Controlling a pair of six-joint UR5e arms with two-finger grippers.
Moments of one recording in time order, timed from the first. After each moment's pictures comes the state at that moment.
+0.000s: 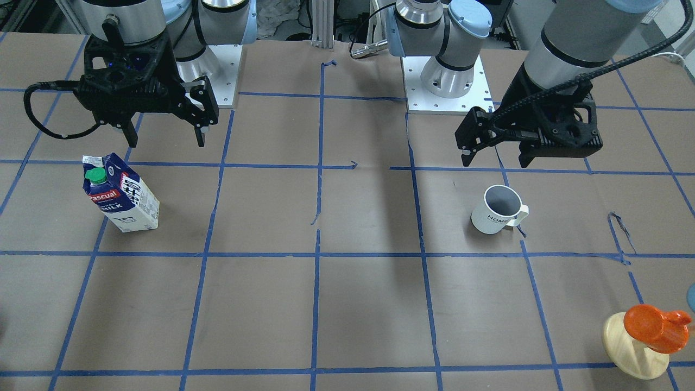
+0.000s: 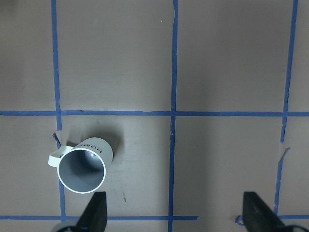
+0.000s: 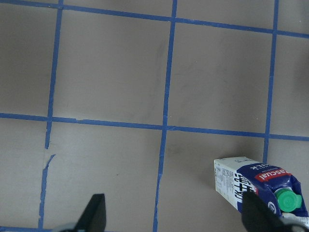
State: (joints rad) left arm -1.51 -1.64 -1.48 -1.58 1.55 0.04; right arm 1.66 -1.57 1.55 -1.70 -1.65 -0.01
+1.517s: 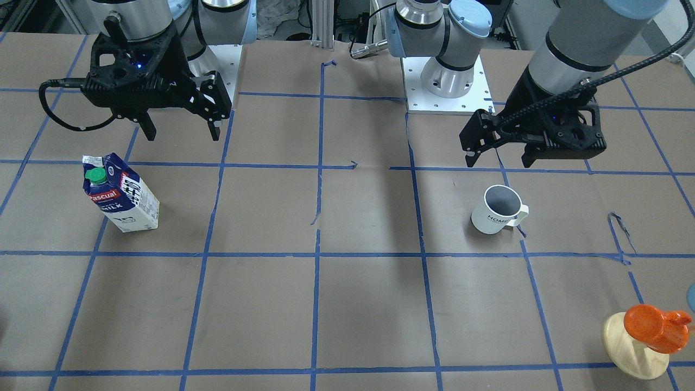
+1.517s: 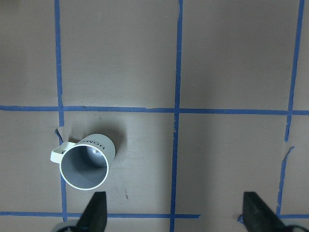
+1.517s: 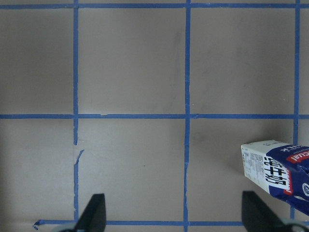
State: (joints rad) left arm -1.48 -1.63 -1.51 -1.57 1.55 0.04; right arm 1.66 -1.58 1.54 -1.66 -1.57 0.08
